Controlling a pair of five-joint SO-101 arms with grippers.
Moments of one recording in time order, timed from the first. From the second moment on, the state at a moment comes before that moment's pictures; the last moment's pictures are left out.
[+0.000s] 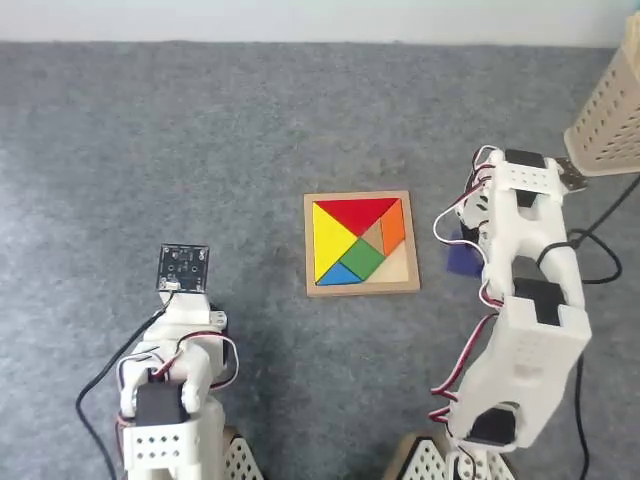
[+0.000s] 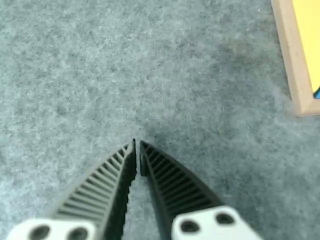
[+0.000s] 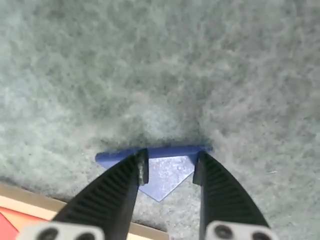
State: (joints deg) left arm -10.1 -103.3 97.2 72.0 -0.7; right arm 4.9 26.6 -1.0 75.3 -53.4
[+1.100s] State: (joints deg) left arm -10.2 -103.3 97.2 72.0 -0.7; right arm -9.7 28.0 -18.5 90.9 13.1
